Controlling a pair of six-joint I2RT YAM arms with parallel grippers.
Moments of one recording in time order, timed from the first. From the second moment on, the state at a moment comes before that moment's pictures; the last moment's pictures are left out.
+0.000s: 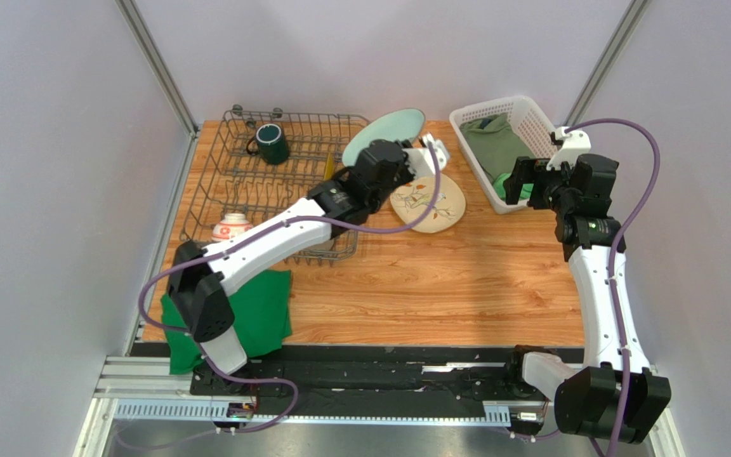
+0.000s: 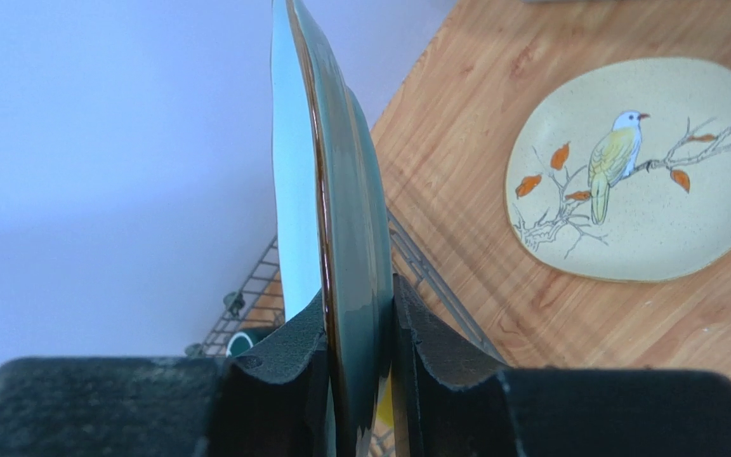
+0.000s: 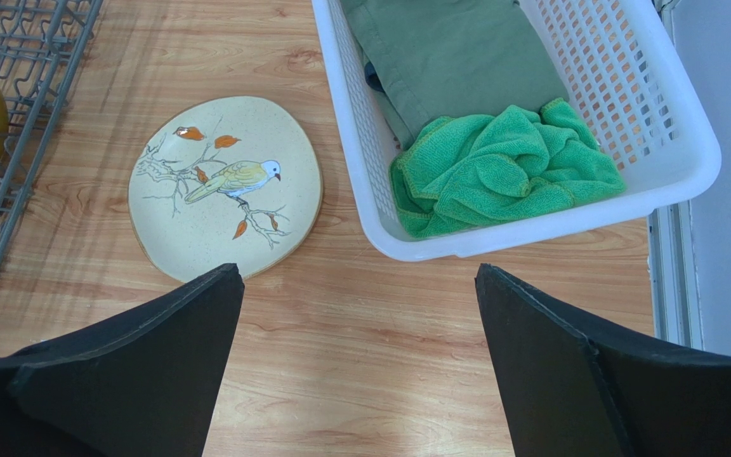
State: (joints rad) left arm -0.89 1.67 1.60 -0.23 -0.42 0.61; right arm -0.14 1.09 1.06 -0.38 -0.25 -0.02
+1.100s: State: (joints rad) left arm -1.03 2.20 1.52 0.28 -0.52 1.14; right arm -0.14 1.09 1.06 -0.38 -0.25 -0.02
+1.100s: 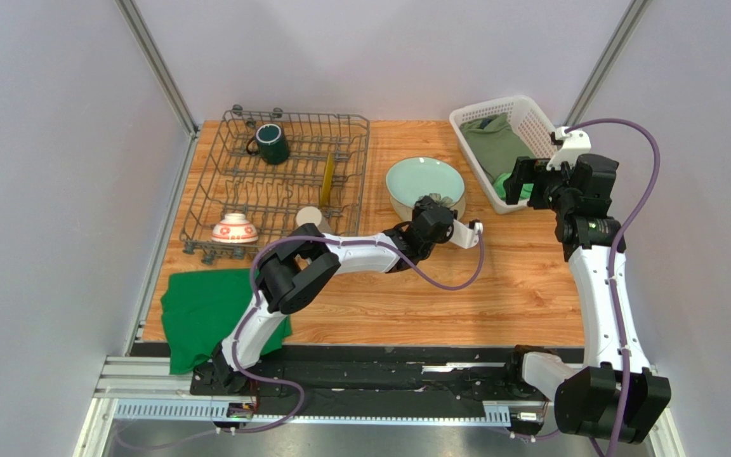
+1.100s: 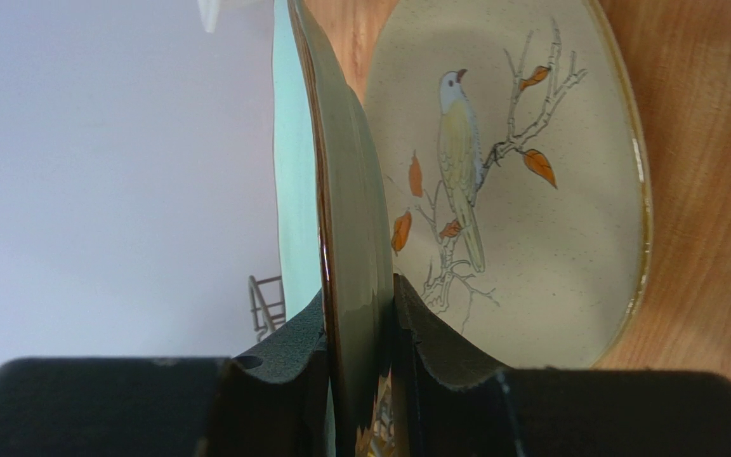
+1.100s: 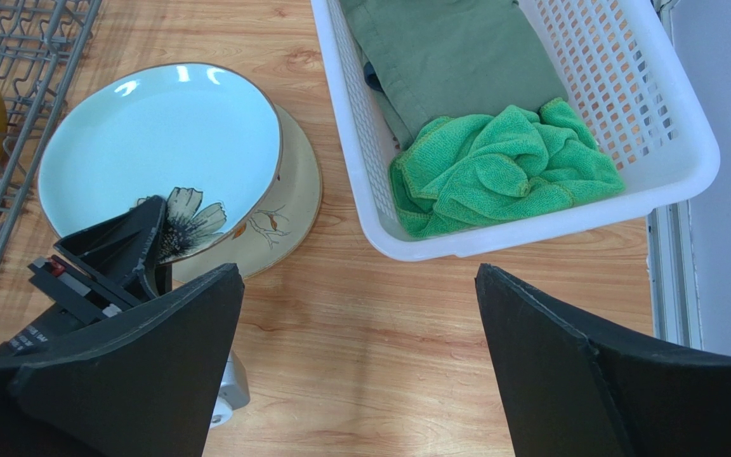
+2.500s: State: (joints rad) left arm -1.03 2.28 1.54 0.25 -0.47 1.13; right arm -0.15 1.09 1.06 -0.38 -0.25 -0.02
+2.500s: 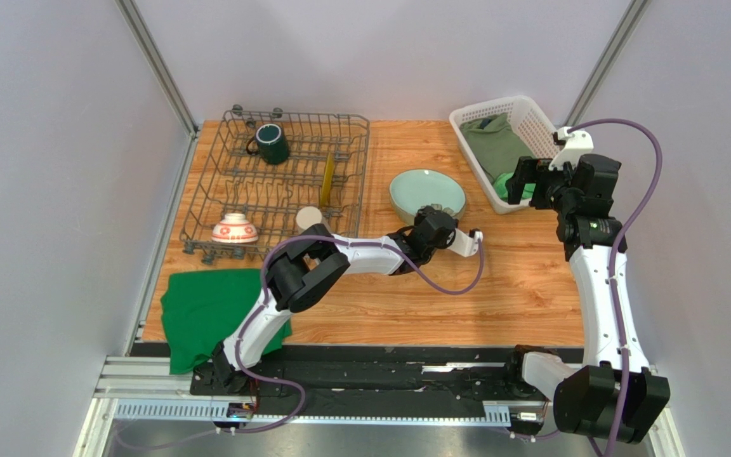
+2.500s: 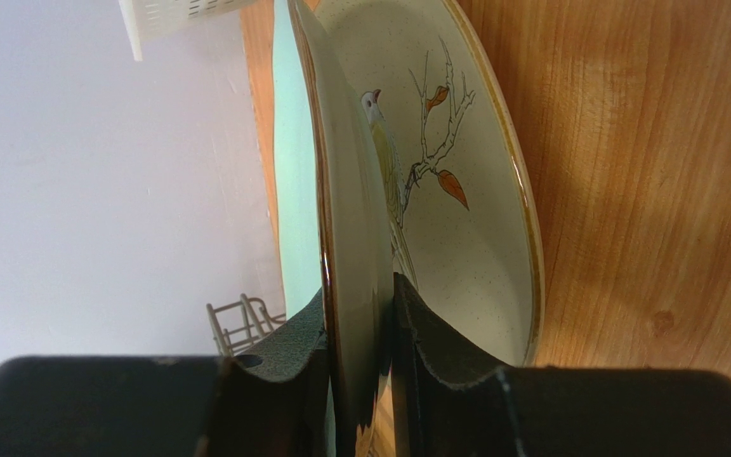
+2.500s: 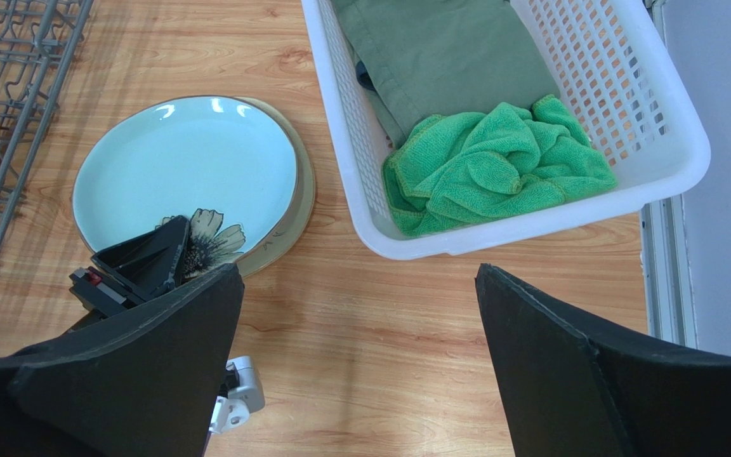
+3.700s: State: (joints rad) left arm -1.03 2.29 1.57 0.20 -0.45 1.10; right arm -0.17 1.09 1.06 -0.38 -0.26 -0.02
